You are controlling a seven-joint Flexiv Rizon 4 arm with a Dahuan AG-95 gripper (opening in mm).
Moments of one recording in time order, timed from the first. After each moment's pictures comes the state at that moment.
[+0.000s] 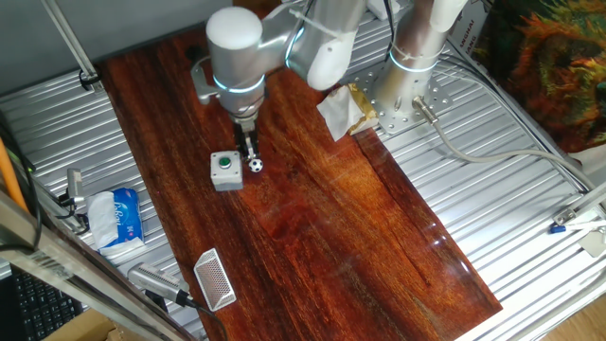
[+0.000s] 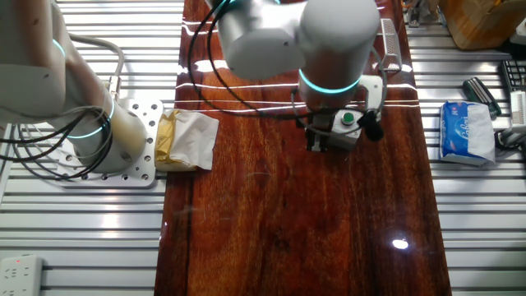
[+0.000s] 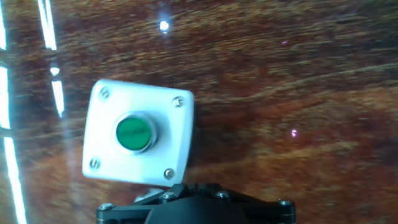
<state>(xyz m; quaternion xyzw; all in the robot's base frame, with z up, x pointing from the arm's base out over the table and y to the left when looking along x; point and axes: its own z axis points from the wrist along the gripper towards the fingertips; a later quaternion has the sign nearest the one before) 0.487 0.005 0.016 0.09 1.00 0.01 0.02</state>
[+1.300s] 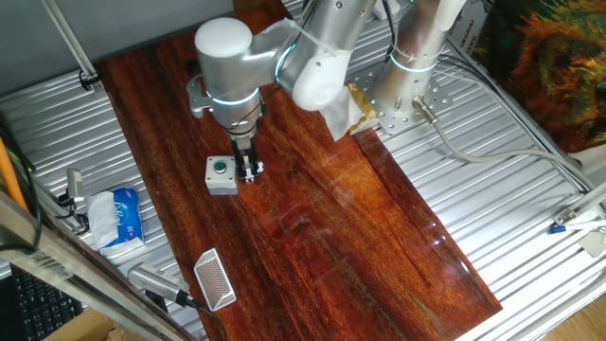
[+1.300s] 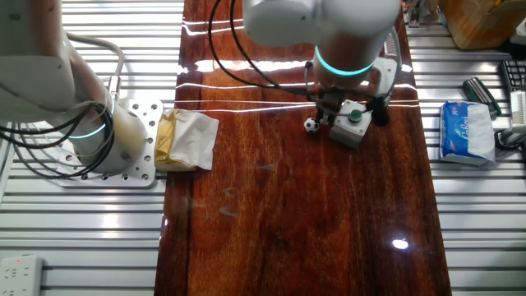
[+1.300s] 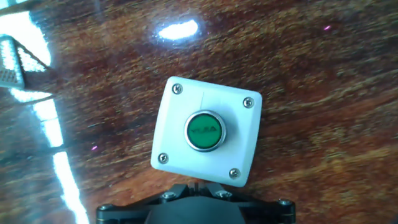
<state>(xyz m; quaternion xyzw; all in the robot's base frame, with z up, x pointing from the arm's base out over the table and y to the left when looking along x) 0.506 0.070 0.021 0.13 0.99 0.09 0.01</state>
